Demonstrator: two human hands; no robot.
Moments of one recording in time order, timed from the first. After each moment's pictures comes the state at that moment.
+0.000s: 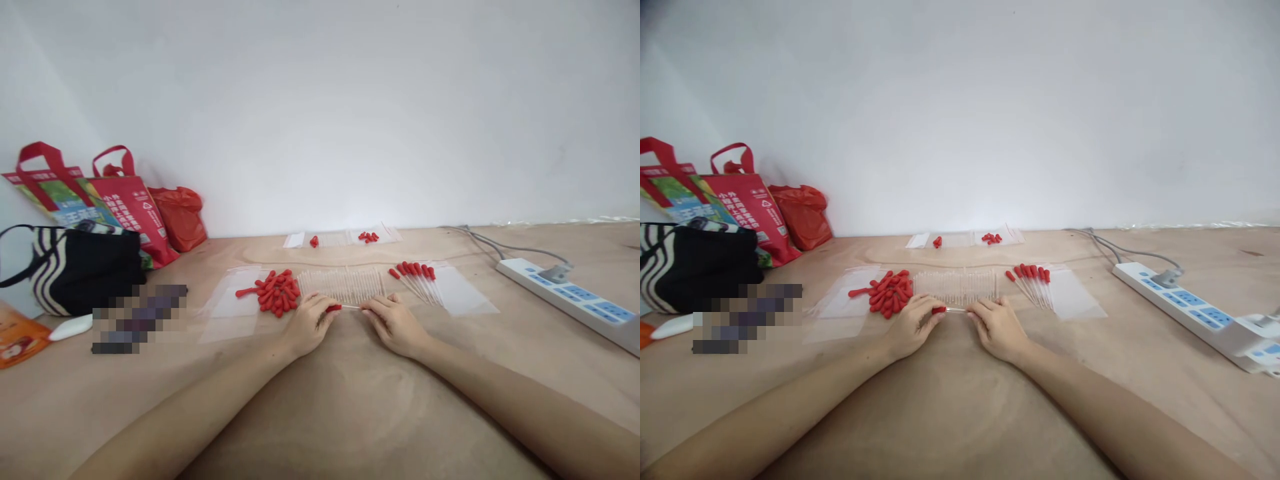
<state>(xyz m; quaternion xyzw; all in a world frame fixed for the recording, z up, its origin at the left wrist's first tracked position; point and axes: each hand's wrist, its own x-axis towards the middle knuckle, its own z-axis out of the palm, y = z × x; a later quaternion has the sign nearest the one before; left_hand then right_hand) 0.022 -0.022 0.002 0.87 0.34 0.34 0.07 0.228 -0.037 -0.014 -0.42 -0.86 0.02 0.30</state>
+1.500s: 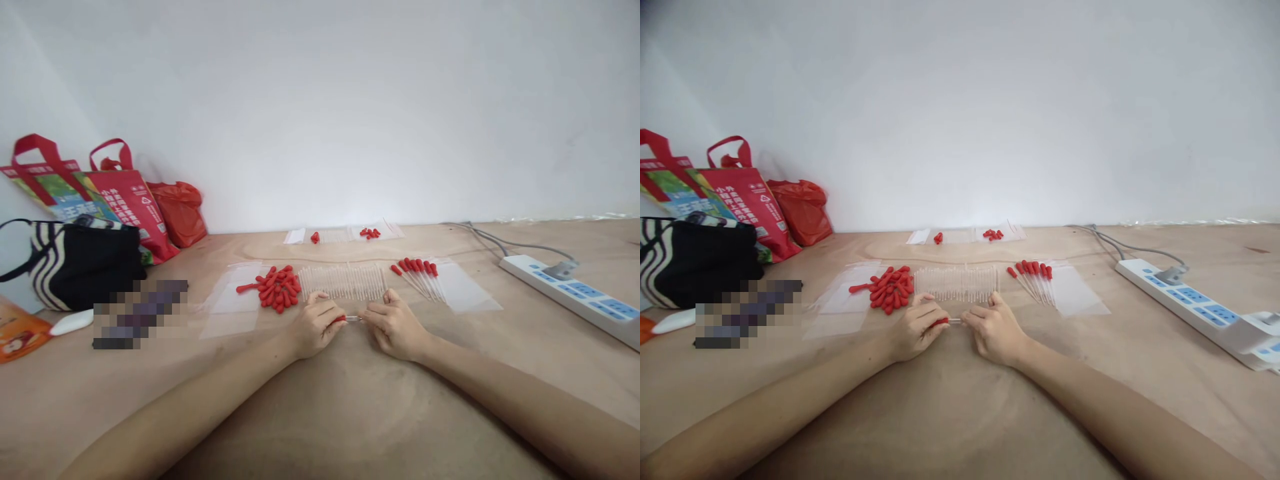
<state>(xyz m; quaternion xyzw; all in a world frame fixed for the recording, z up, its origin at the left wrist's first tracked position) 0.021 -0.024 -0.004 0.93 0.25 0.29 -0.03 0.223 -0.042 -0.010 -0.32 -0.90 -0.08 0.29</state>
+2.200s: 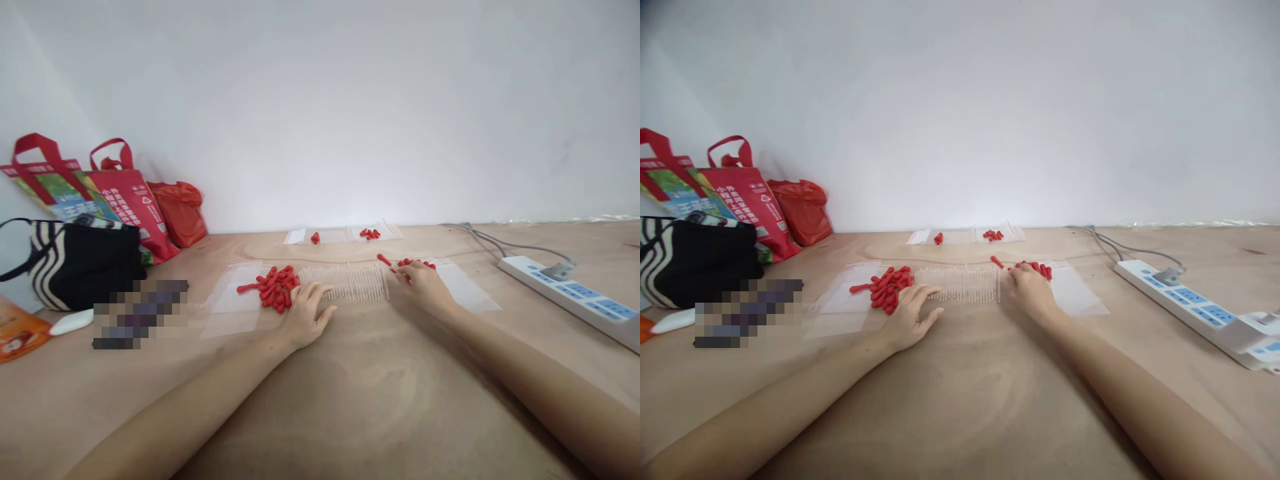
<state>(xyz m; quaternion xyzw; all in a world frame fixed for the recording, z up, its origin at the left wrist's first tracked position) 0.013 -0.019 -0.001 0.86 0.42 0.30 0.00 0.273 0.002 0.005 -0.63 -0.74 -0.06 0.23</state>
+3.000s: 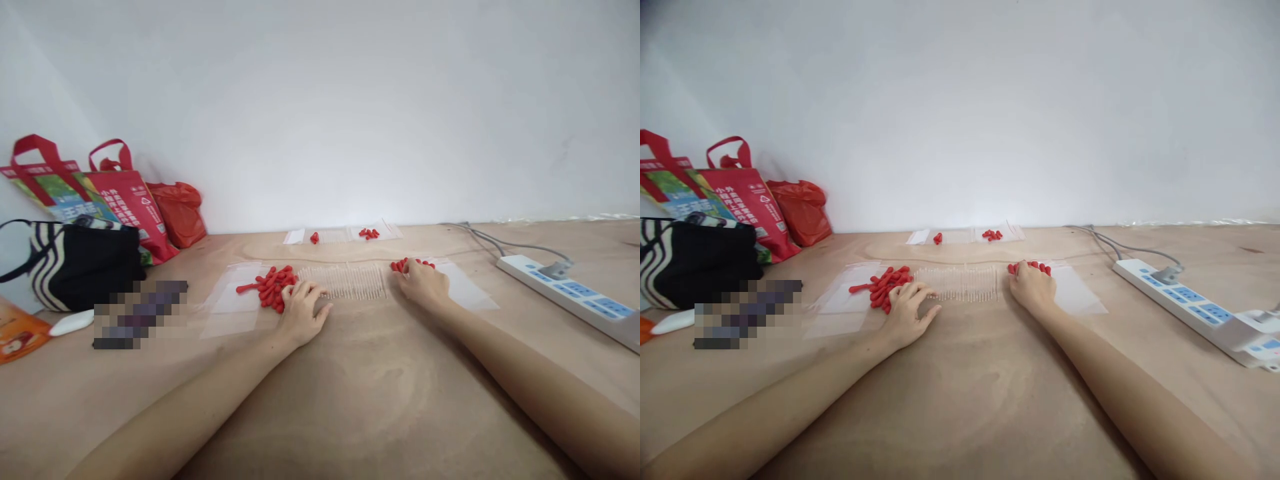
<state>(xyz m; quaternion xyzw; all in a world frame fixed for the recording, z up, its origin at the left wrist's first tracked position) 0.014 -0.018 -0.002 0.83 0.49 0.27 -0.05 0.269 0.011 0.011 -0.78 -0.61 0.00 0.13</state>
